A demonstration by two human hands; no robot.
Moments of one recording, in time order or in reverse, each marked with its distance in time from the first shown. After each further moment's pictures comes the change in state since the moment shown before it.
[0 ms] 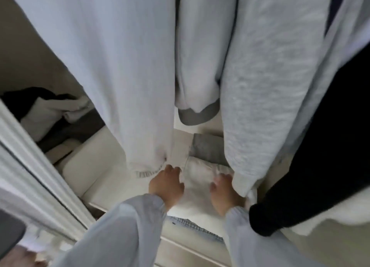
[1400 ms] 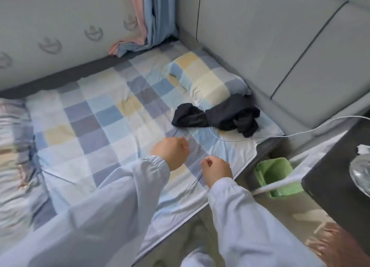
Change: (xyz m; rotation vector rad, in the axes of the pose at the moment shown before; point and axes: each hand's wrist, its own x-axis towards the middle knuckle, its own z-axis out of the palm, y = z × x) left_hand -1.141 -0.299 -0.029 -0.568 0.683 -1.967; right_hand -1.058 -0.122 0.311 -0.552 -1.179 -1.757
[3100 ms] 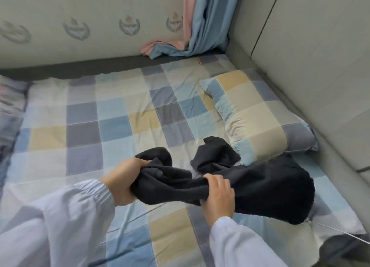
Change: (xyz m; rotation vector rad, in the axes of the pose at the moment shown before) left_hand 0.216 -0.172 -0.019 -1.412 -0.002 -0.666; right_hand 0.288 -0.043 0.152 -0.404 0.164 -0.625
